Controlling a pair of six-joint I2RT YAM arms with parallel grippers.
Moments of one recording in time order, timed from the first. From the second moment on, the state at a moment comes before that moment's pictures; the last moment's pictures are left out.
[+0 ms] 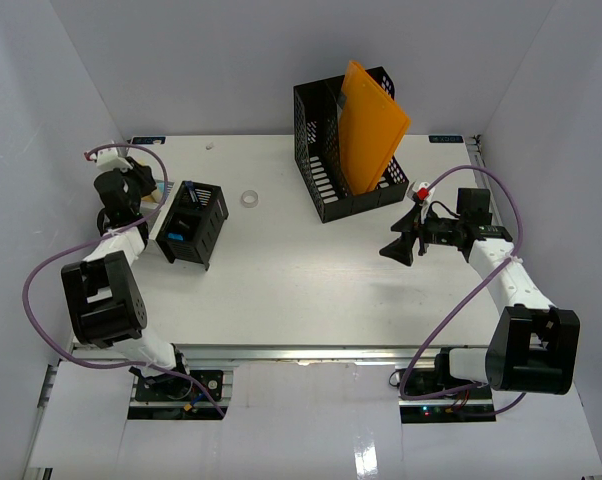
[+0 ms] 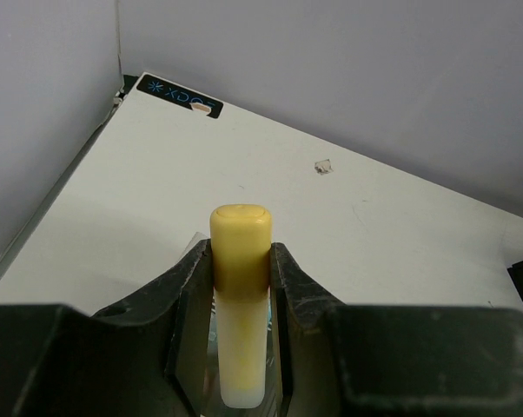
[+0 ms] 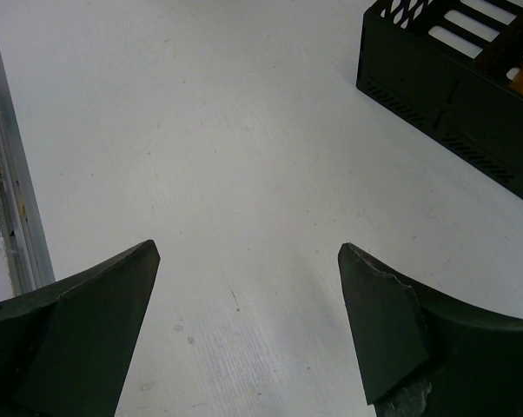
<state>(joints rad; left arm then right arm) 0.29 1.59 0.92 0.60 0.12 -0.26 -0.02 1.28 0.86 -0.40 -1.09 -0.61</state>
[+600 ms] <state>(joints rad) 0.27 1.56 0.96 0.46 0.25 -0.32 -0.02 1.28 0.86 -0.41 -1.09 -0.61</state>
